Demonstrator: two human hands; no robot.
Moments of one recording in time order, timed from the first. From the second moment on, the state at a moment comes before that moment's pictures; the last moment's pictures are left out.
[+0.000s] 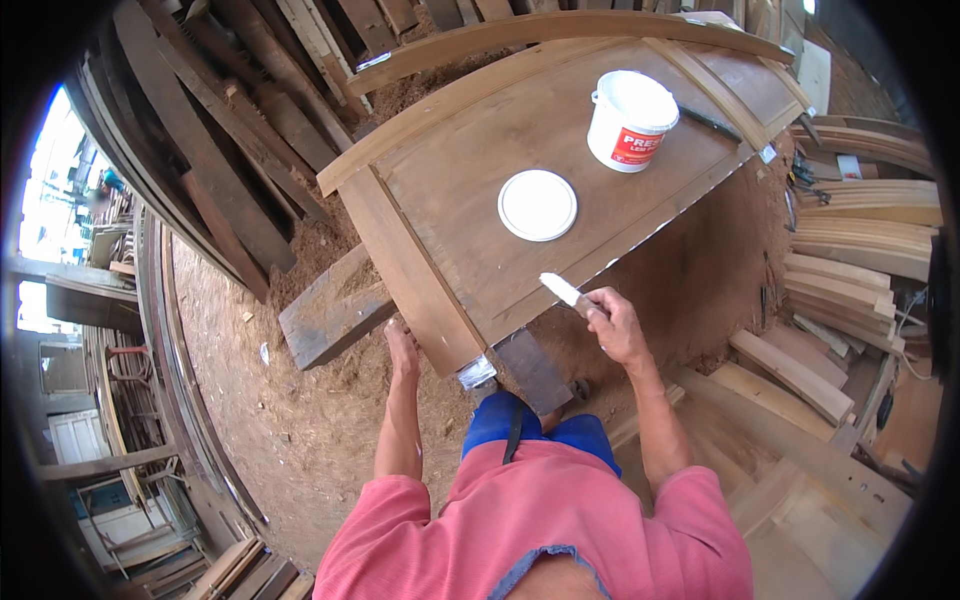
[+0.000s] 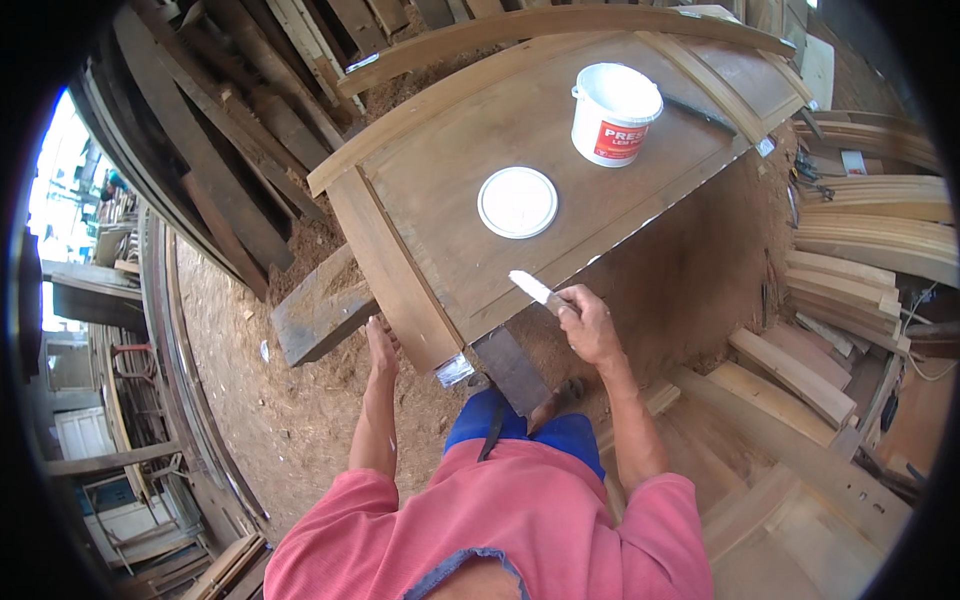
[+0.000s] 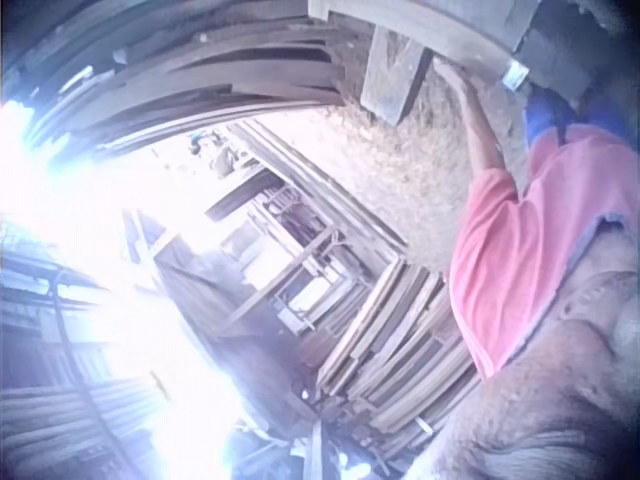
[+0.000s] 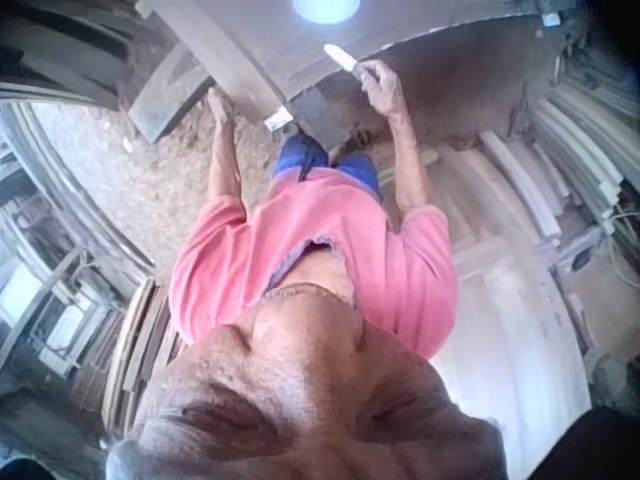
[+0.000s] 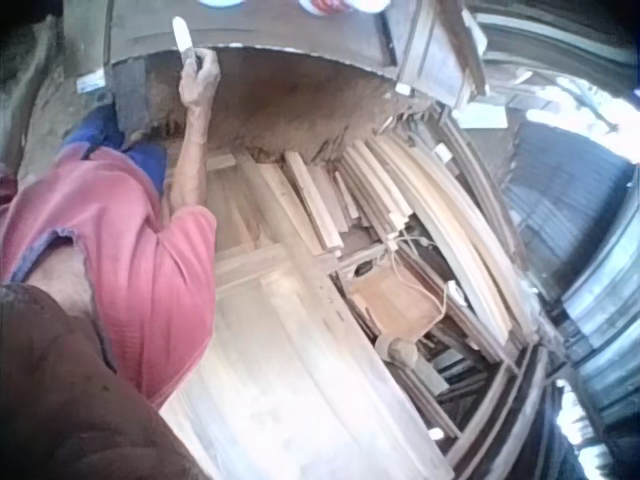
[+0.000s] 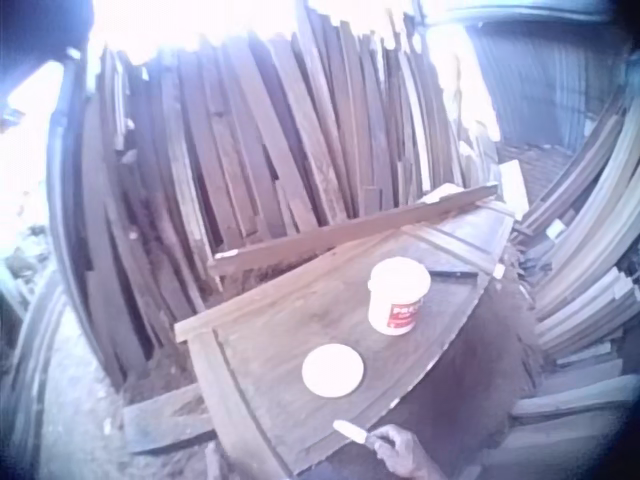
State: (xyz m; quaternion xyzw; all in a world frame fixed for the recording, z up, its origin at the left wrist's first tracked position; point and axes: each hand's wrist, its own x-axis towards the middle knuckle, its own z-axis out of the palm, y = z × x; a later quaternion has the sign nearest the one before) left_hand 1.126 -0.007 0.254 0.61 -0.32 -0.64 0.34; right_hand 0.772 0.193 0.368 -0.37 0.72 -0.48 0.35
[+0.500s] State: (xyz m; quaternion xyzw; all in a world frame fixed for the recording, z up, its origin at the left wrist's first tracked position) left_hand 1.136 -0.013 0.211 0.72 -0.51 -0.35 0.34; right_hand 0.744 0.164 0.337 -0.20 0.70 -0.60 0.34
